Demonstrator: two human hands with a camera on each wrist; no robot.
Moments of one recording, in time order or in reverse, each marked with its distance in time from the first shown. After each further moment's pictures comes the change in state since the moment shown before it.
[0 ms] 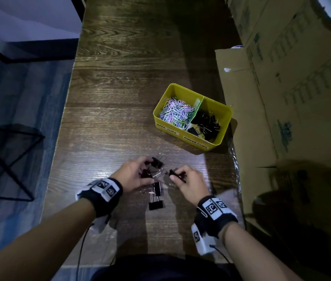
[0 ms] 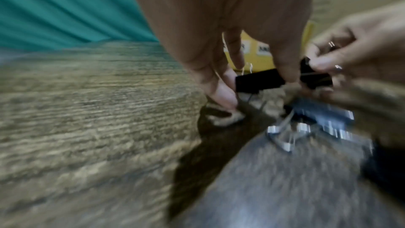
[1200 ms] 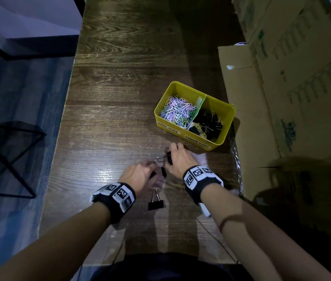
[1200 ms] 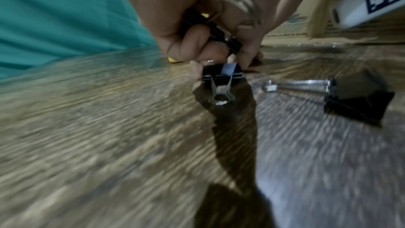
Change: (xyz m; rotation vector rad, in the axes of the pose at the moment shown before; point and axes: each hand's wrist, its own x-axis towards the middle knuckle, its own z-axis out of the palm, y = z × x) left_hand 0.003 0.021 0.026 0.573 0.118 0.026; right_hand 0.065 -0.035 0.001 -0.567 -0.156 -0.089
